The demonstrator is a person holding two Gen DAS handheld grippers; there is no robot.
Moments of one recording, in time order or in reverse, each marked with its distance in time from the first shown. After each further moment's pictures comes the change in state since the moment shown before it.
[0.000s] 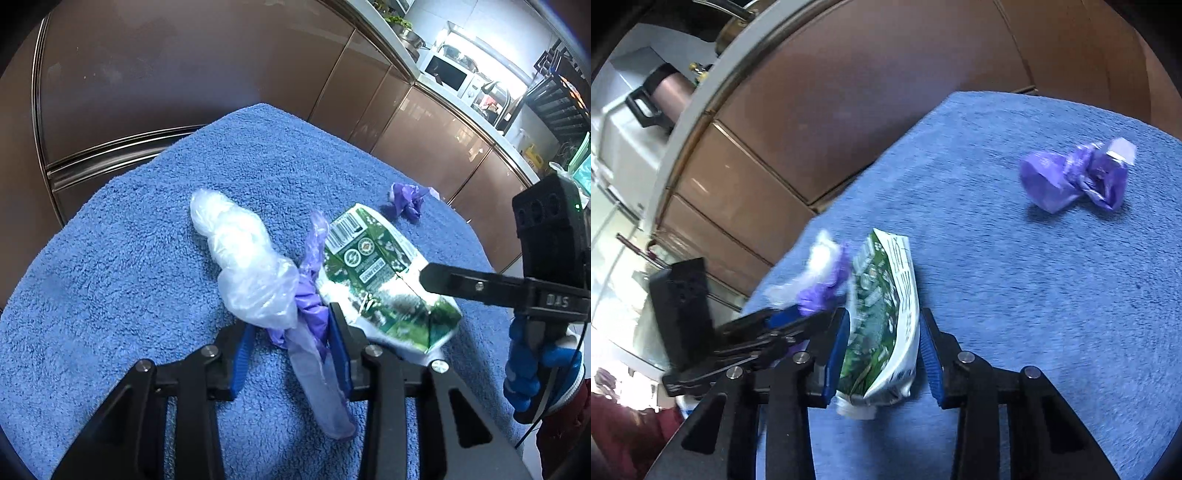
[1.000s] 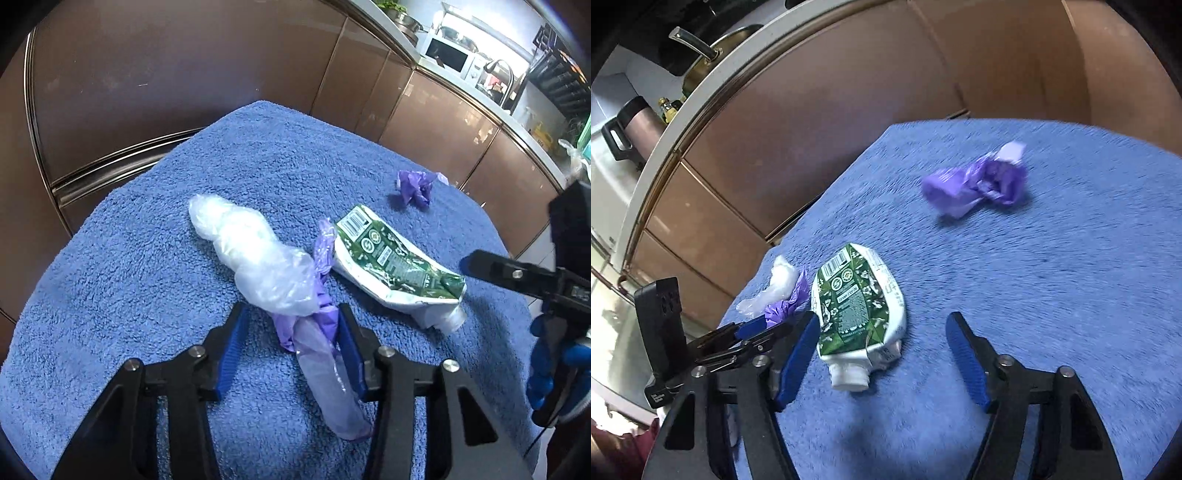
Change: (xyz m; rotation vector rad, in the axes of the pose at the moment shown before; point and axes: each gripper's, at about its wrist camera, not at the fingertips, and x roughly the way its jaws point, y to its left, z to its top) left arm 0.017 -0.014 0.008 0.062 0.023 0.073; right arm -0.043 -0.023 -0.021 0.098 -0.124 -0.178
